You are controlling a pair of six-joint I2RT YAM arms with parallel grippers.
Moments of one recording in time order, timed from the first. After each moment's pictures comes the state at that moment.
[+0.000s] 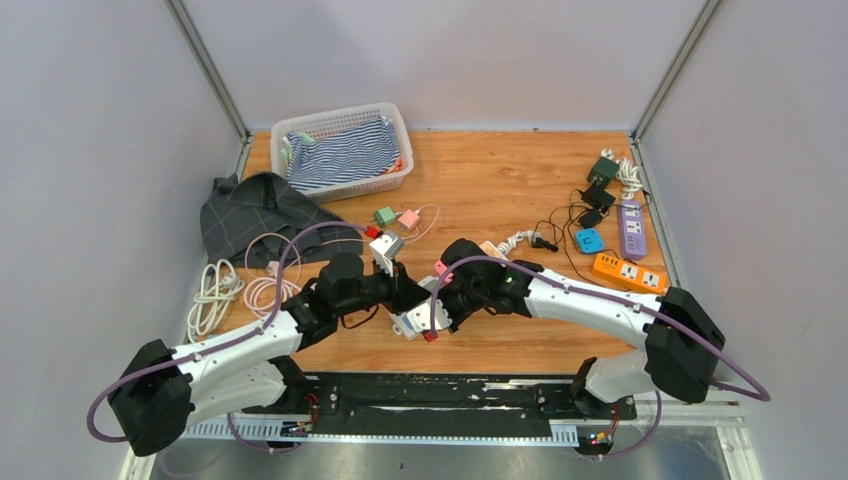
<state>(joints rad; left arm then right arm) -0.81 0.98 0.42 0.27 0.26 -0.45 0.98 1.38 0.89 -0.44 -0.38 -1.20</state>
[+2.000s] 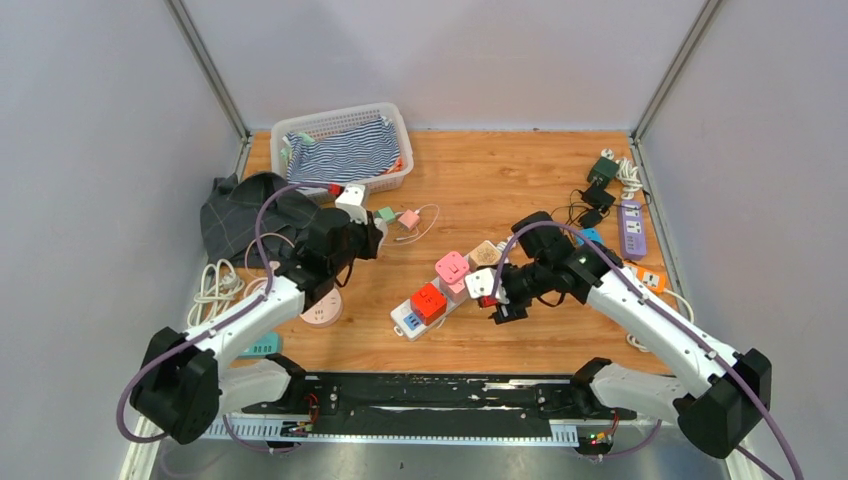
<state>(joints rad) -0.52 1.12 0.63 0.11 -0.07 -0.25 0.66 1.08 0.95 -0.91 -0.65 -1.18</state>
